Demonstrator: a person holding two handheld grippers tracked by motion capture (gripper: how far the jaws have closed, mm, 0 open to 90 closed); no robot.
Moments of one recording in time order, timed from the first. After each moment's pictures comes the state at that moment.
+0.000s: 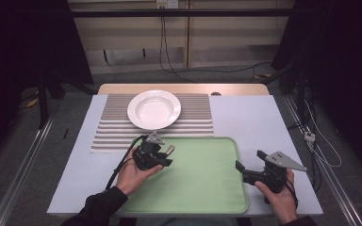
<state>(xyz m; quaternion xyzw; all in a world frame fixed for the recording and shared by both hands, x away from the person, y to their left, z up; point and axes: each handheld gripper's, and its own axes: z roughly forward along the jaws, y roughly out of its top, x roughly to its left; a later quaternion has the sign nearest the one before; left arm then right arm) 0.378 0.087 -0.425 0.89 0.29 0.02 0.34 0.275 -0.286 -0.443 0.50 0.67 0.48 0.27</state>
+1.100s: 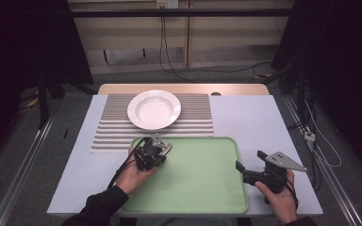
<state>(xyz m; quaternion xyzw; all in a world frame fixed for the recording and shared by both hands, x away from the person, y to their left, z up) 0.381 0.083 -0.437 0.91 0.29 0.10 0.29 0.273 -0.286 -0.443 0.50 0.67 0.48 0.27</state>
